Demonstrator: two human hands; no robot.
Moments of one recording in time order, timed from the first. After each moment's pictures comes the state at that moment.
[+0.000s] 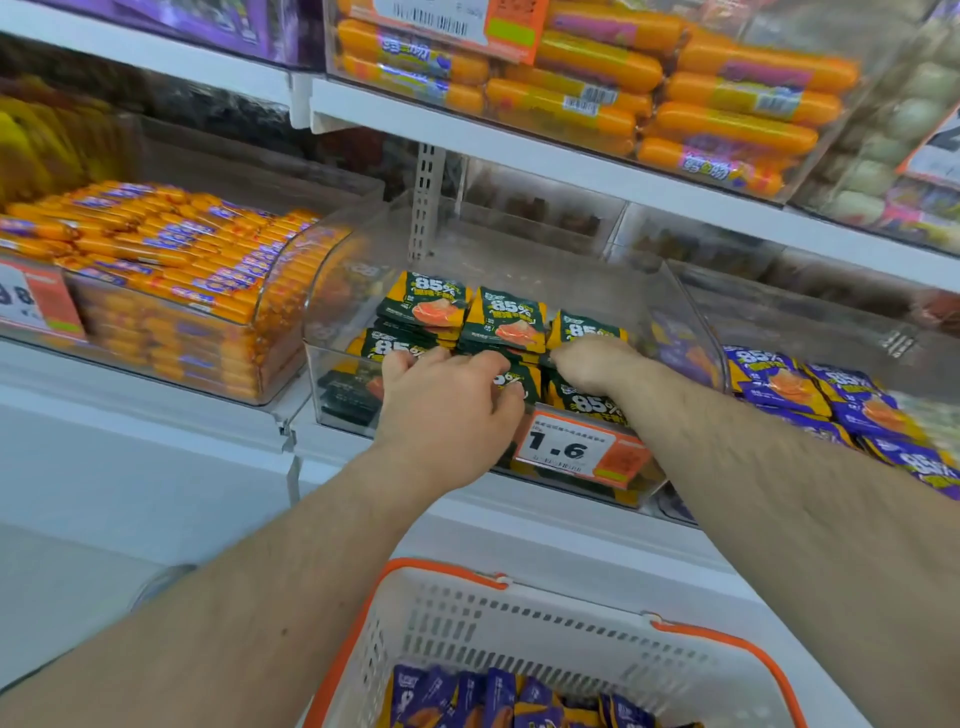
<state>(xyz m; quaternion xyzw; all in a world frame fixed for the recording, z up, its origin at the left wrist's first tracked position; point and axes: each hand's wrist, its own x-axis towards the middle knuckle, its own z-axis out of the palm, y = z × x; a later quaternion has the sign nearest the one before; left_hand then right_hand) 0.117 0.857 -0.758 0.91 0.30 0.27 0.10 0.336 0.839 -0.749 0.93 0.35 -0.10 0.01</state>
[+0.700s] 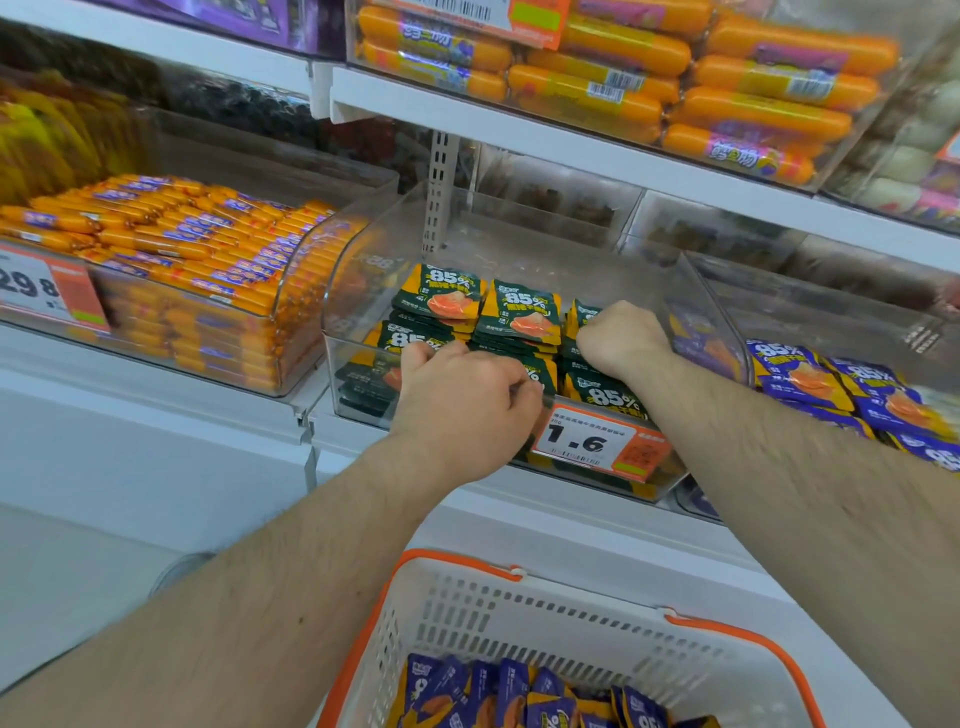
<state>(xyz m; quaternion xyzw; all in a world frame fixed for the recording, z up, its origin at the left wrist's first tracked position) 0.112 0.857 -0.755 0.91 0.29 0.26 0.10 0.325 0.833 -0.735 0.95 0.29 -0.01 -0.13</state>
